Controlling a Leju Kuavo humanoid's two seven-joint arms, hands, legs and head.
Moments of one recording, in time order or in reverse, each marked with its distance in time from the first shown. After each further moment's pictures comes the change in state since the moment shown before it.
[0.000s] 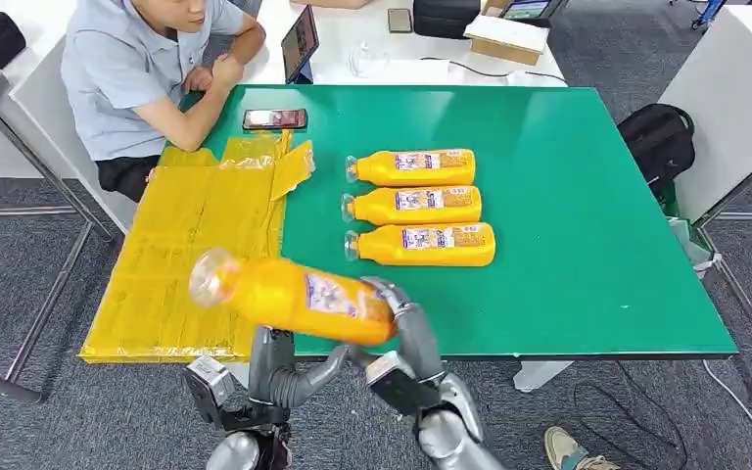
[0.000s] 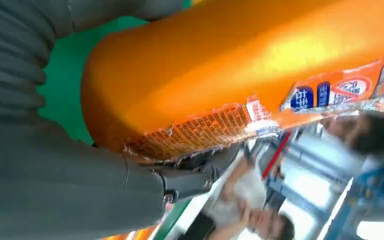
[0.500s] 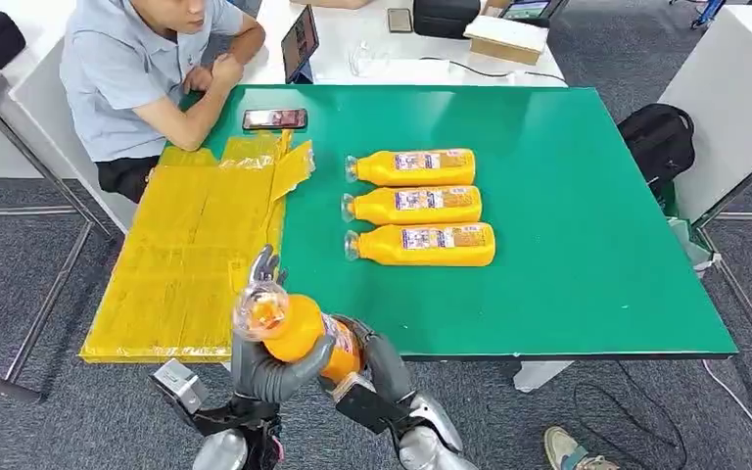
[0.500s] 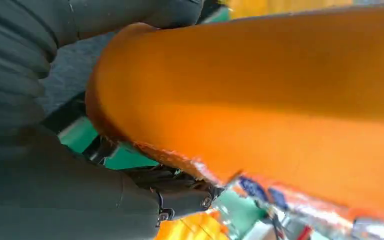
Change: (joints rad) left arm 0.021 0.013 -0.024 -0.156 -0.014 0.029 -0.006; right arm -0.085 0.019 0.108 0.311 -0.014 0.064 -0.001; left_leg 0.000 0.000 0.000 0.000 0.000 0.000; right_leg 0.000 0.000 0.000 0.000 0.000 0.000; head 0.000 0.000
